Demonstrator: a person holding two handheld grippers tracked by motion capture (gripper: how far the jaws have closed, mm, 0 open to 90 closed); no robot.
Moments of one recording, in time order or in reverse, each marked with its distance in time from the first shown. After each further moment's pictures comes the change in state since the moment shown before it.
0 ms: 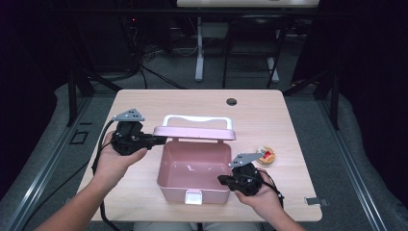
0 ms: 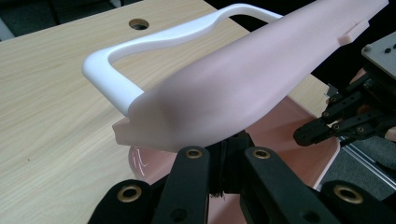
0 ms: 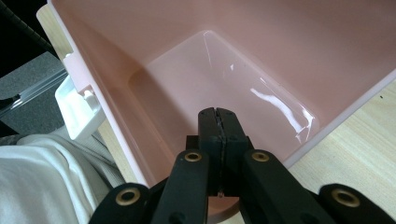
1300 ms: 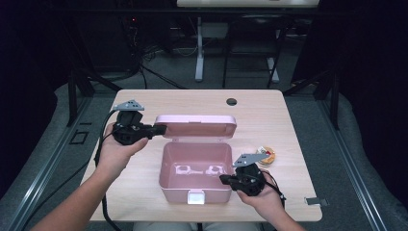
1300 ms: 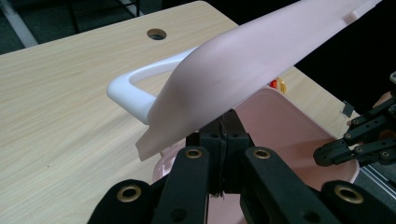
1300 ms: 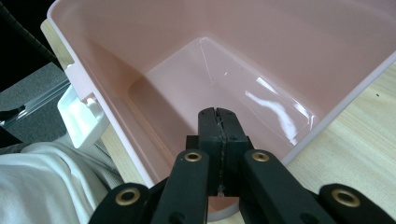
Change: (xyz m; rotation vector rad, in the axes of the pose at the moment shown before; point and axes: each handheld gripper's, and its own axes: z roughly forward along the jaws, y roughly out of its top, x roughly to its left) left arm 0.013 0.014 0.003 -0.024 0.048 -0.036; right arm -0.005 -0.005 -0.003 -0.037 0.007 0.029
